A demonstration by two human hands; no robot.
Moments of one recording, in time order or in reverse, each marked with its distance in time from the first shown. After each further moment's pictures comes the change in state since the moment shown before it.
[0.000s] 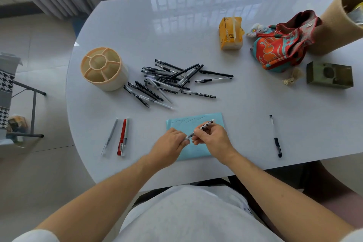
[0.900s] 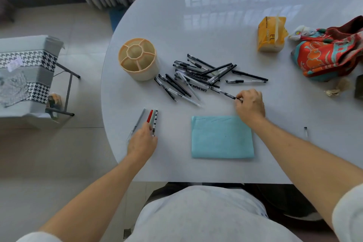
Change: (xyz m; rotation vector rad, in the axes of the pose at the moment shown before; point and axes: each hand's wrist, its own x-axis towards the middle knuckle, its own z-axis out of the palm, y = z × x) left_hand -0.080 -0.092 -0.039 0.087 0.236 -0.849; right_hand 0.128 -0.032 -0.037 -1.129 0.311 -0.284
